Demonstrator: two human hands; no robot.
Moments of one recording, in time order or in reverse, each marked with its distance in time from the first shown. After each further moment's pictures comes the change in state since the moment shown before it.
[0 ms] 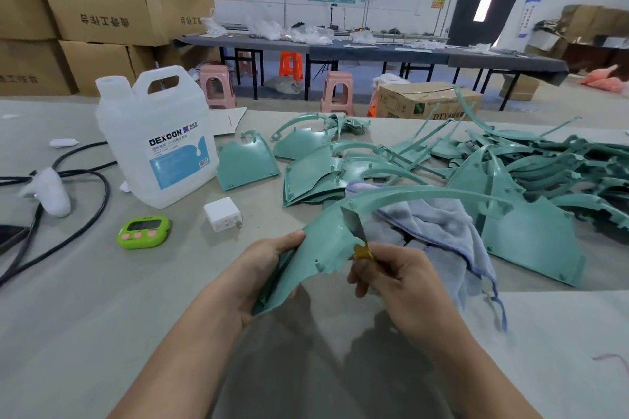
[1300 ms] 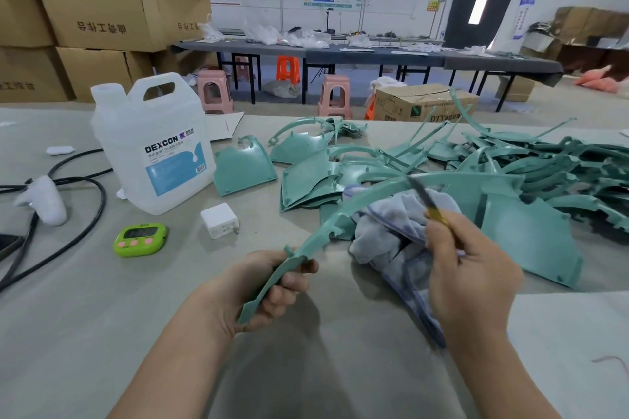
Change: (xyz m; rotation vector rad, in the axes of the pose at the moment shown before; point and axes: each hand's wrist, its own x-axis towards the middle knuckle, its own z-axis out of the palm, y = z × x) left_hand -0.010 0.006 -0.012 -0.156 -0.317 -0.217; right_hand -0.002 -0.006 -0.029 -0.360 0.814 -0.194
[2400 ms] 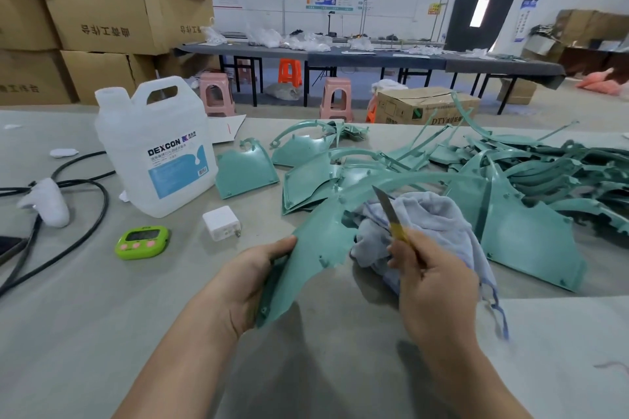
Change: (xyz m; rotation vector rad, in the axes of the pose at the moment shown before) left_hand 0.003 0.003 0.009 -0.065 0.285 0.190; right_hand -0.019 -0.007 0.015 0.011 -0.218 0.010
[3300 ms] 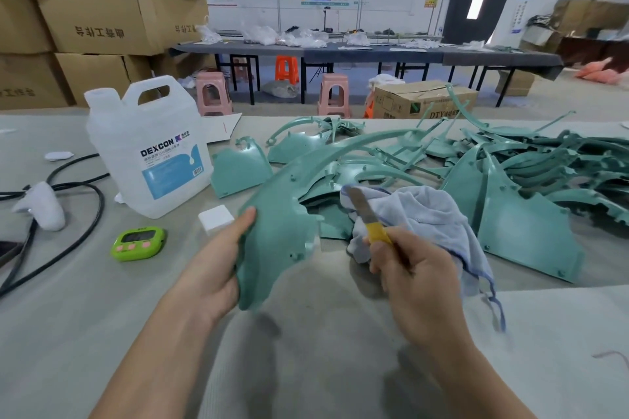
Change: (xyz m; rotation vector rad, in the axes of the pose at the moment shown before) left_hand 0.001 0.010 -0.021 -0.163 0.050 0.252; right_hand -0.003 -0.010 0.001 0.264 -0.222 0.095
